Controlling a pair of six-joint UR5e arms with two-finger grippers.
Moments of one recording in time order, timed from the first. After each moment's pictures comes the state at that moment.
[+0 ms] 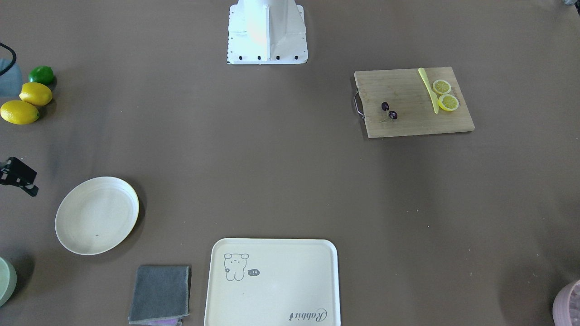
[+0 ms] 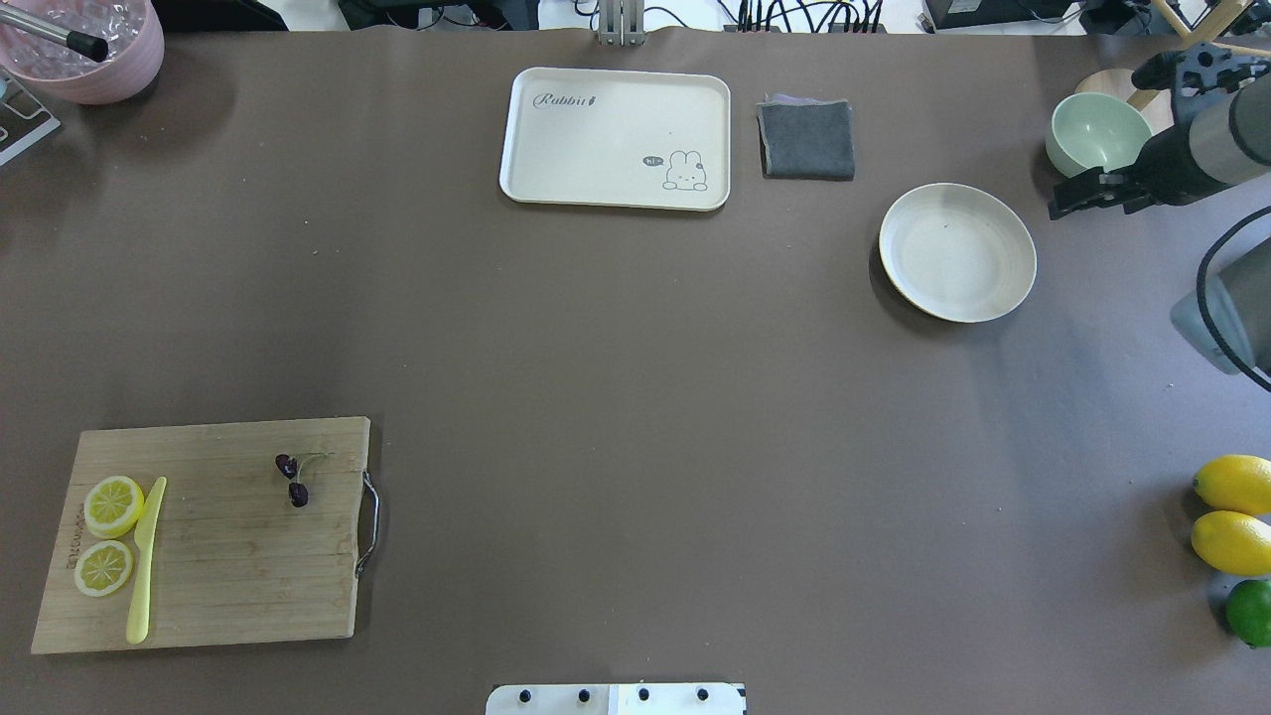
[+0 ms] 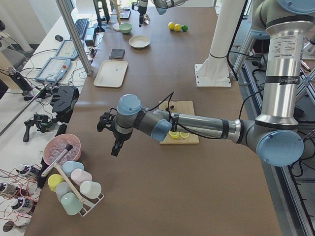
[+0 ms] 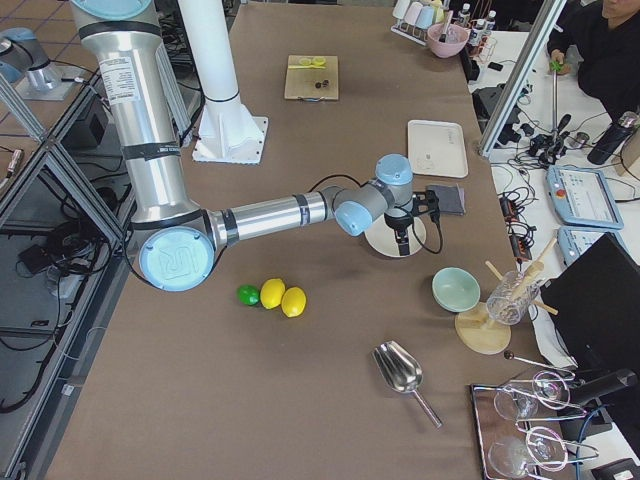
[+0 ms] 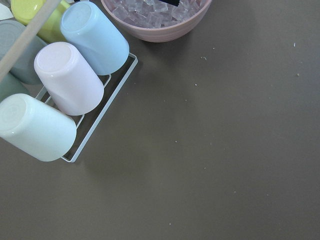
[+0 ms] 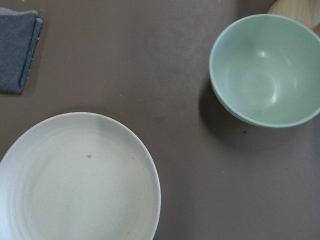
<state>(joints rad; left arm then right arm) -1.49 -1.59 -1.63 -1.97 -2.25 -0.19 1.09 -1.36 1.52 -1.02 2.10 0.68</state>
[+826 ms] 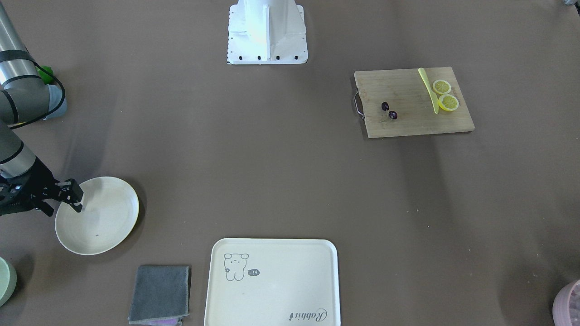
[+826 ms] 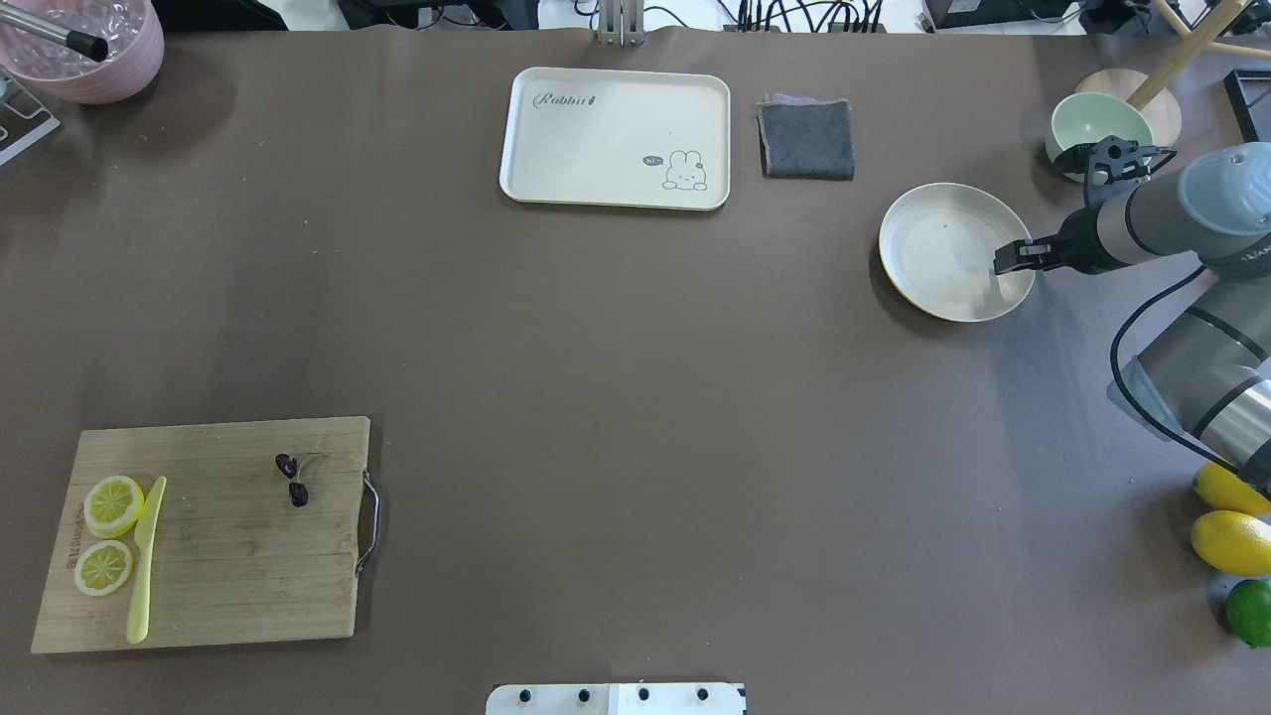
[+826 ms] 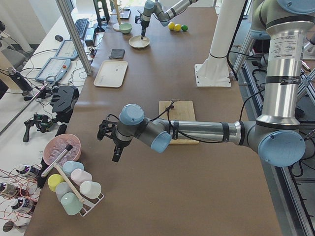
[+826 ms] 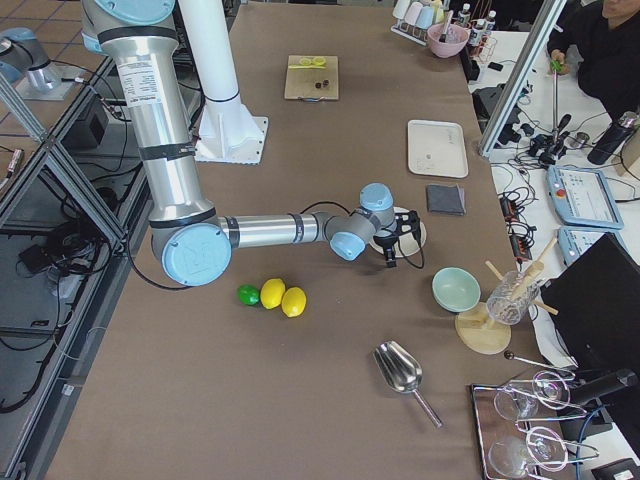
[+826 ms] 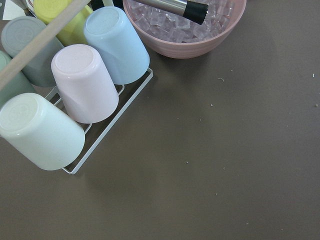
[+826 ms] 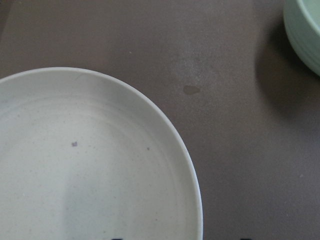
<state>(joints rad) -1.49 -1.58 -1.57 -2.13 -2.25 -0.34 0.96 -1.36 1.35 -0.78 2.00 0.82</state>
